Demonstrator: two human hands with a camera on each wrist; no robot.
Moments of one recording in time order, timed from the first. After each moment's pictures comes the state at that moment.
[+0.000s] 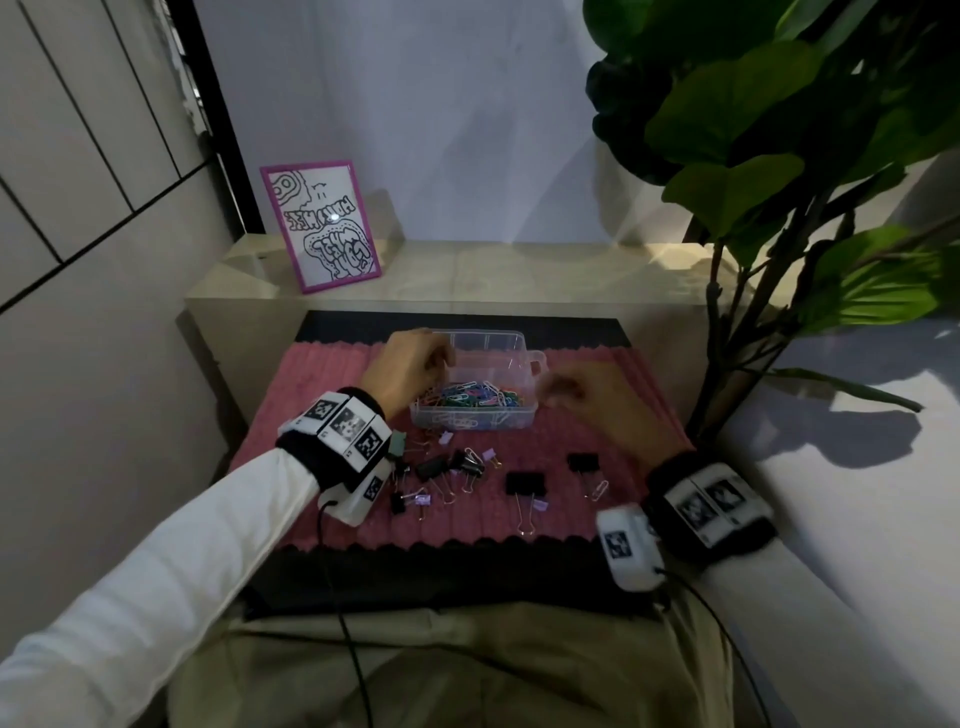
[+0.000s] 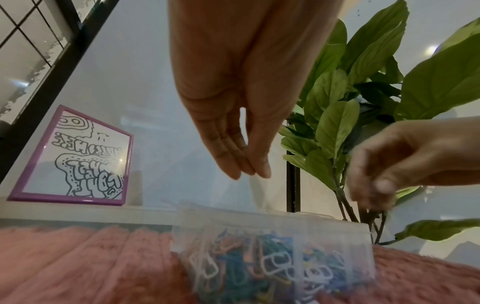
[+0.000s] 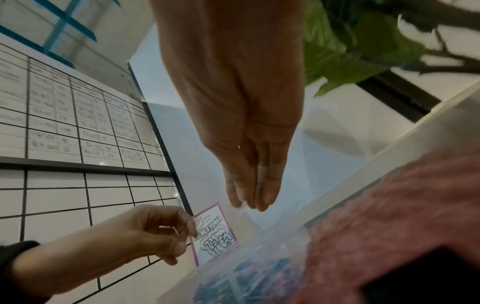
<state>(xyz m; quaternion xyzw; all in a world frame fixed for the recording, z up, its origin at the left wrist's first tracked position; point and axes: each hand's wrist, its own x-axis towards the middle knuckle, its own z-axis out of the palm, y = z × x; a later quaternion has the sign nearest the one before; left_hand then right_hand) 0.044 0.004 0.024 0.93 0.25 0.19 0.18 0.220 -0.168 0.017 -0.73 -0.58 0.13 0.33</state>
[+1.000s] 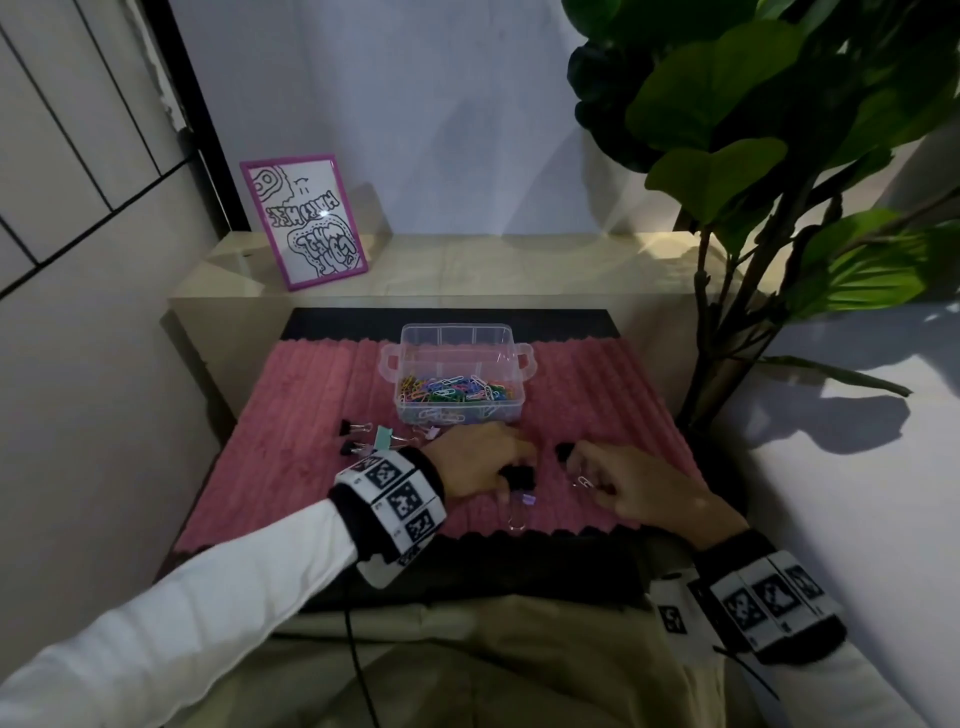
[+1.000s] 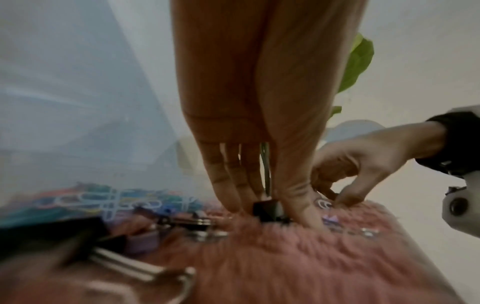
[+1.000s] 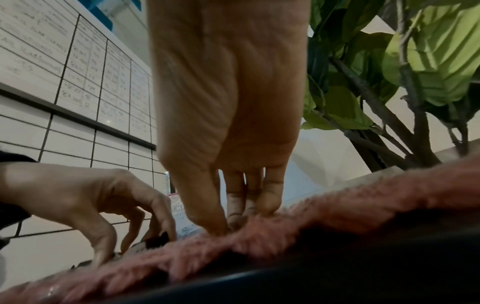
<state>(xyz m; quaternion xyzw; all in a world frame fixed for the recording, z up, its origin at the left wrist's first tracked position) 0.069 -0.088 0.001 0.98 0.03 -0.10 0.15 0.230 -0.248 -0.027 -0.73 -0.64 0.20 0.16</state>
